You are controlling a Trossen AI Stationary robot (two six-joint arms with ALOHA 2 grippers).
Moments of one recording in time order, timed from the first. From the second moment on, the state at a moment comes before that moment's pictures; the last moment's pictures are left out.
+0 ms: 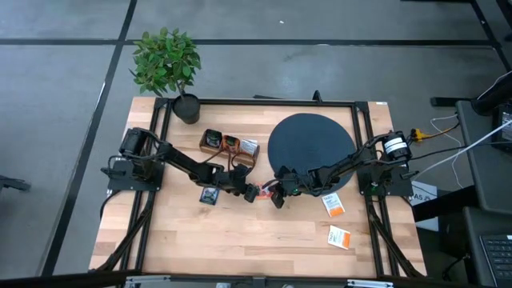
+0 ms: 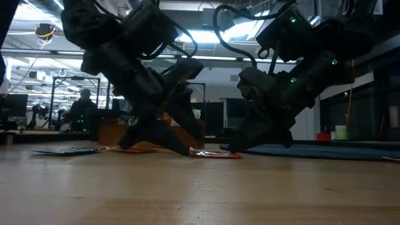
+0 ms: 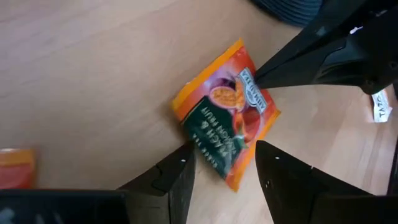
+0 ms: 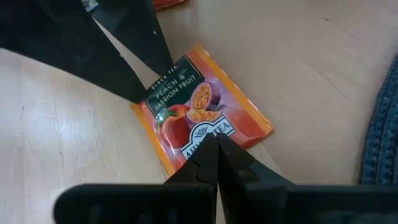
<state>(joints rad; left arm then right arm) -0.14 1.84 0.79 0.32 -0.11 -1.17 0.19 1.83 0.70 0.39 0.19 0.78</state>
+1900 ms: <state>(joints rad) -0.13 1.78 0.80 0.34 0.05 -0.96 0.20 1.60 0.70 0.41 0.16 0.51</state>
